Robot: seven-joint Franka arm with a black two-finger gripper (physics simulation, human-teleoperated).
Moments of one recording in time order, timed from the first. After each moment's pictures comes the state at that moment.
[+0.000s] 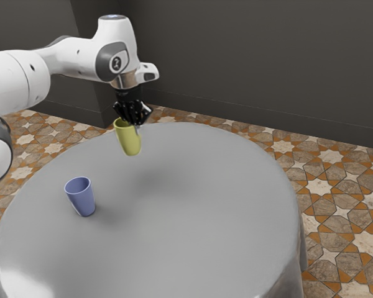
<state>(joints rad) 0.00 0.45 0.05 -1.38 0.00 1.85 0.04</state>
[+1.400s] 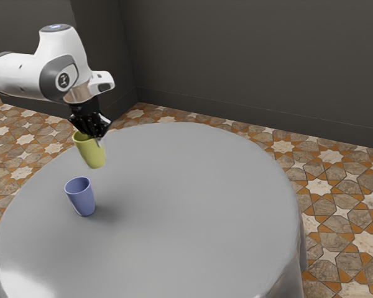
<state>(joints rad) 0.01 0.04 0.13 -1.94 0.01 2.07 0.01</state>
